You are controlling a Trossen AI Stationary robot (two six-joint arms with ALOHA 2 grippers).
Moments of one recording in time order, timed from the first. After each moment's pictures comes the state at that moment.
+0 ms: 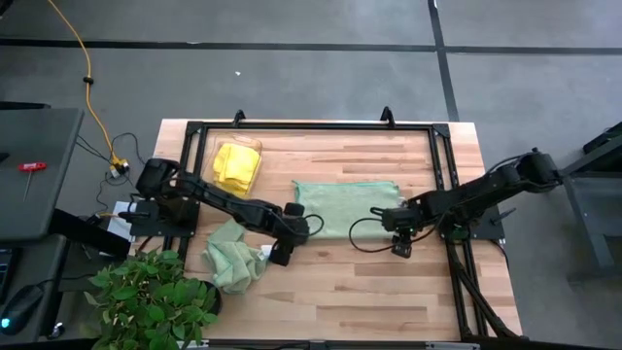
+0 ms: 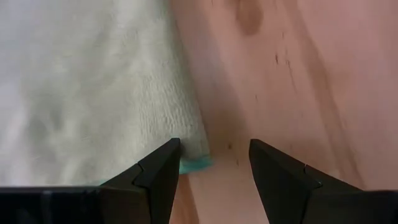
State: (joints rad) left arm -0.07 1.81 1.03 -0.33 -0.09 0.13; right arm 0.20 1.25 0.53 -0.61 -0.09 0.54
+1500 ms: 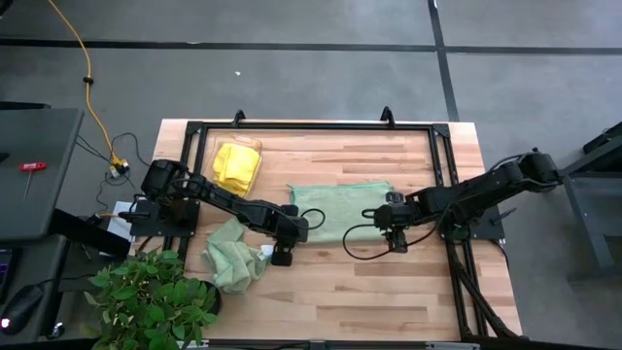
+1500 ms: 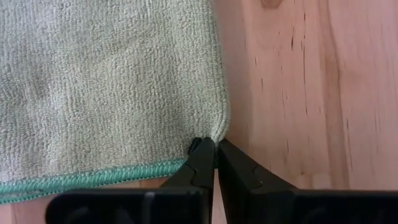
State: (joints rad) left arm -0.06 1.88 1.03 -0.39 -0.04 -0.08; right arm 0.20 1.26 0.65 -0.62 0.07 0.20
